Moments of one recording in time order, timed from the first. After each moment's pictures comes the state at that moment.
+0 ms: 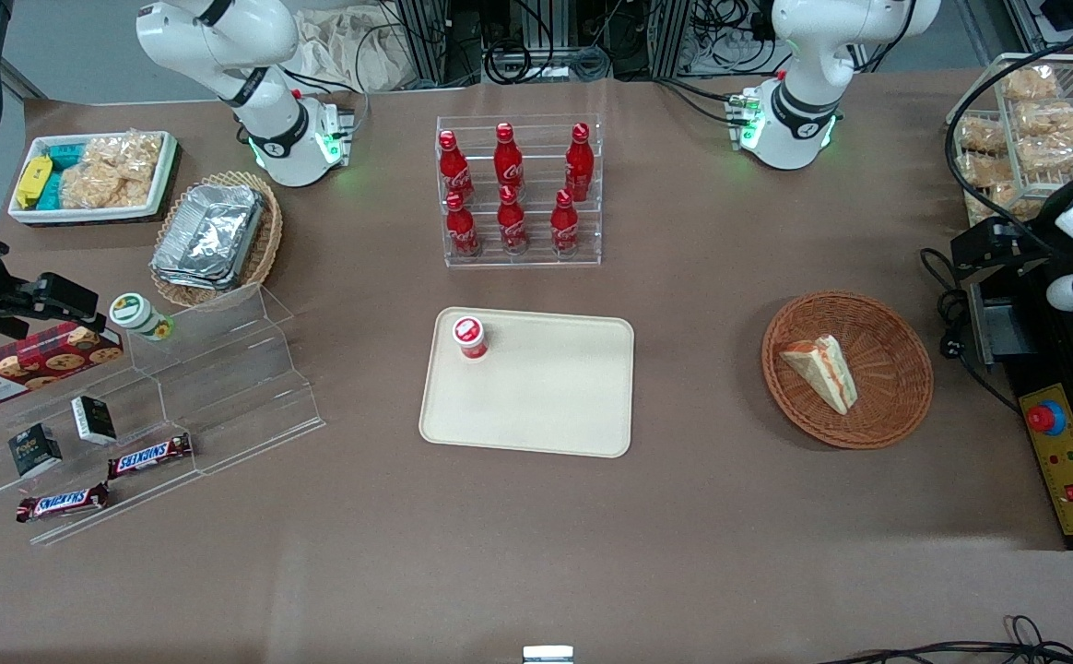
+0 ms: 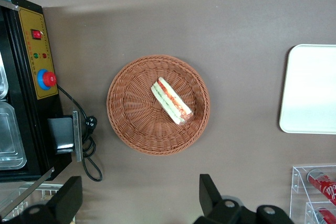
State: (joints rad) arm -0.01 0.10 -0.07 -1.38 0.05 1.47 -0.01
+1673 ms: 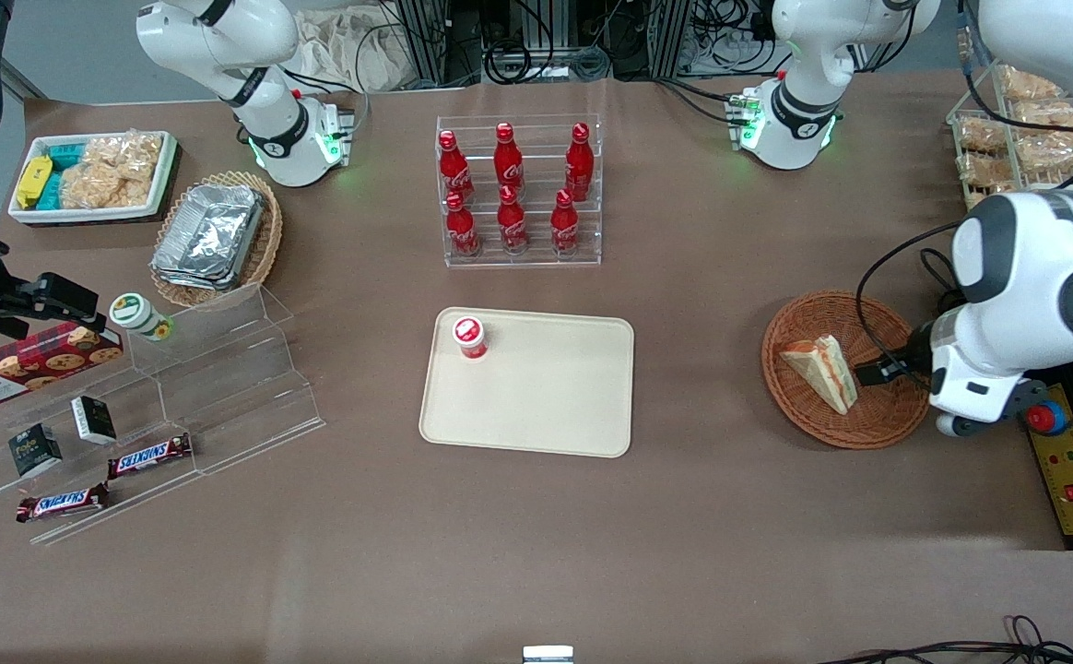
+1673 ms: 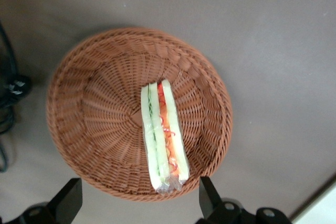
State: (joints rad) arm 0.02 0.27 -0.06 -1.87 0.02 1.99 -0.50
